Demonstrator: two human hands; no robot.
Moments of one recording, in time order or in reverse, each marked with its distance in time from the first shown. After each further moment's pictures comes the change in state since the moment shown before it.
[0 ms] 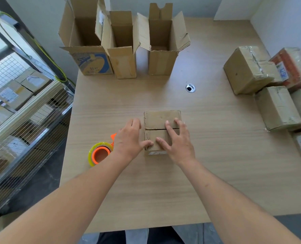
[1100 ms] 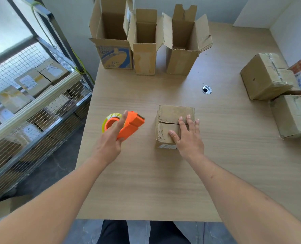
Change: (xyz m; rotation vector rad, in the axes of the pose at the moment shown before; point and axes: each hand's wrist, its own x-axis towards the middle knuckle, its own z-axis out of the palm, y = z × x) left_hand -0.062 -0.109 -0.038 -0.175 0.068 0.003; right_hand 0.001 -0.027 0.011 -0.207 -0.106 0.051
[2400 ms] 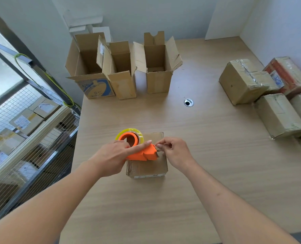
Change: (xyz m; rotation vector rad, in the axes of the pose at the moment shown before) left_hand 0.068 0.079 -0.015 0.538 -0.436 0.510; right_hand 0.020 0.012 -0.029 0.812 0.010 -0.110
